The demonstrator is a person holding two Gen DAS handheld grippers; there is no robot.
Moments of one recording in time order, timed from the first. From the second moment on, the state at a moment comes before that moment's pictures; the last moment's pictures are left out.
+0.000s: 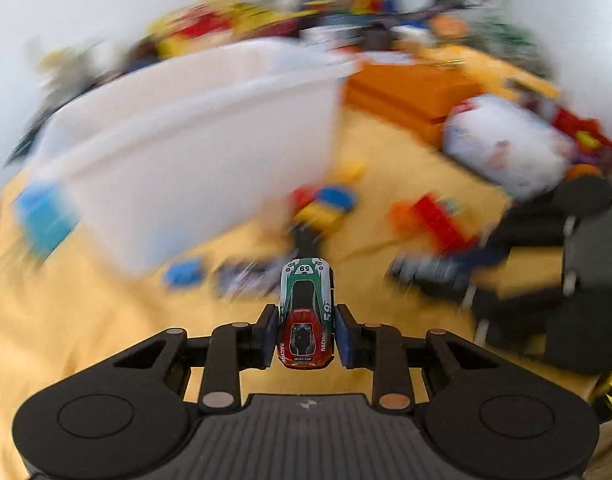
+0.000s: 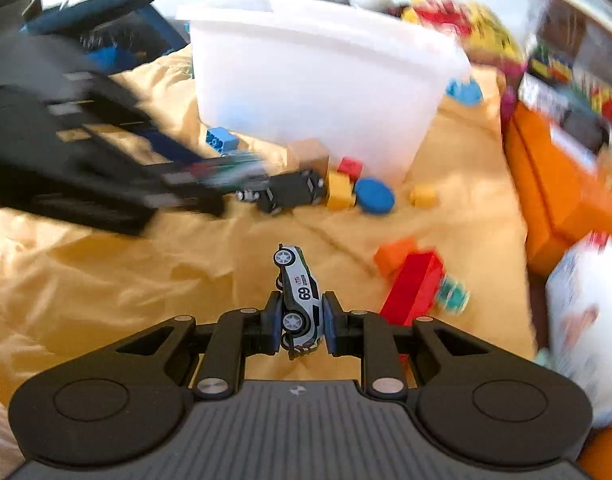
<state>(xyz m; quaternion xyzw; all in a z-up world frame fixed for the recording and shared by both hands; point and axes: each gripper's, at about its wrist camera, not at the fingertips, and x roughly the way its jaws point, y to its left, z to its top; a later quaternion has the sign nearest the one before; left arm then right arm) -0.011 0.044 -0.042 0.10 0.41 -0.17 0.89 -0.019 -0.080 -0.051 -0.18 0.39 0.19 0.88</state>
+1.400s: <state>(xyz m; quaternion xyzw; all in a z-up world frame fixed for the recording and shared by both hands) -0.016 0.065 0.025 0.03 0.32 -0.18 0.93 0.009 -0.091 -0.012 -0.11 0.39 0.23 0.88</state>
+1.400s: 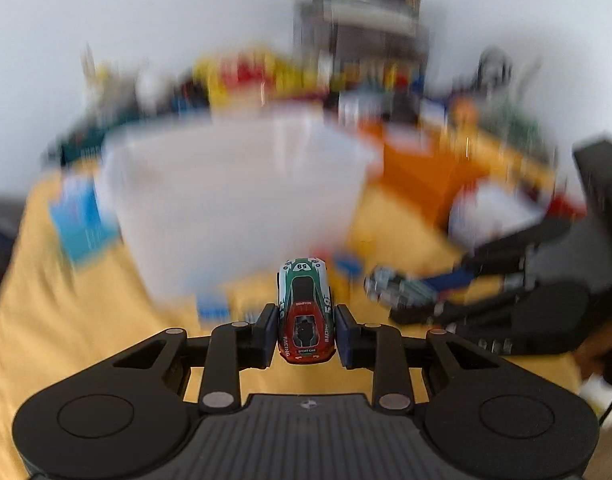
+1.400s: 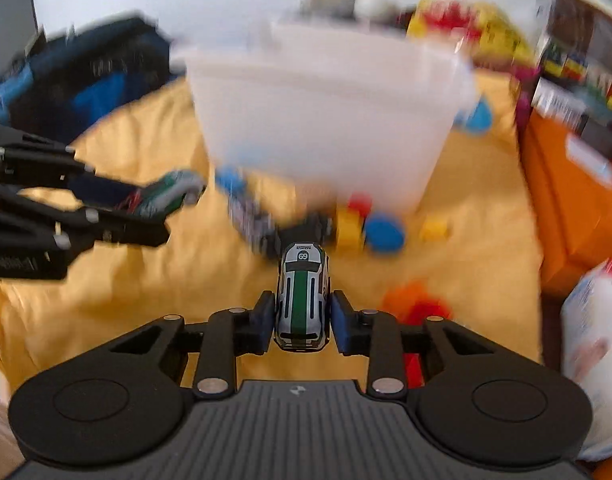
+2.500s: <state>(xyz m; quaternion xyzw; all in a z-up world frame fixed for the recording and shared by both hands) 0.083 0.070 0.061 0.03 0.25 -0.10 0.96 0.121 -0.075 0.061 -0.01 0.28 0.18 0.94</state>
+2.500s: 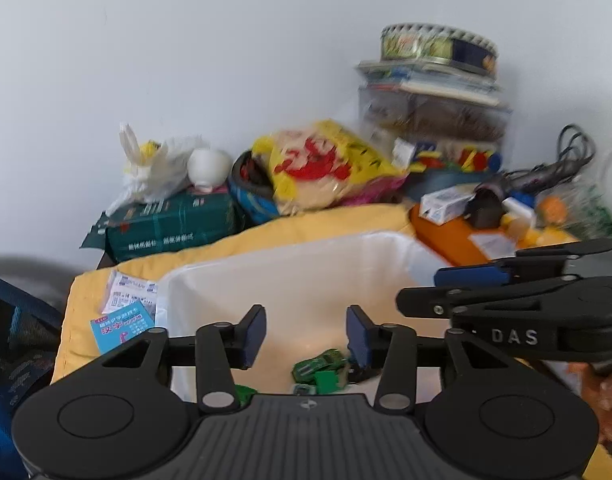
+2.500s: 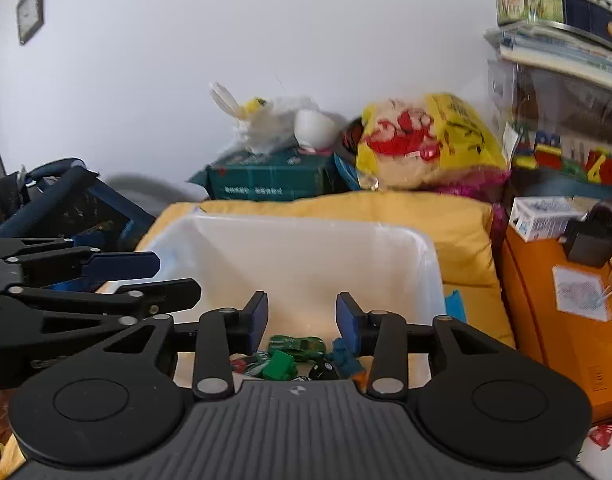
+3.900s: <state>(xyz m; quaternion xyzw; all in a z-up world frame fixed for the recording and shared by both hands) -0.006 0.027 -0.045 0.06 0.39 -0.08 0.91 0.019 -0.104 -0.042 -0.04 0.39 0.17 0.90</state>
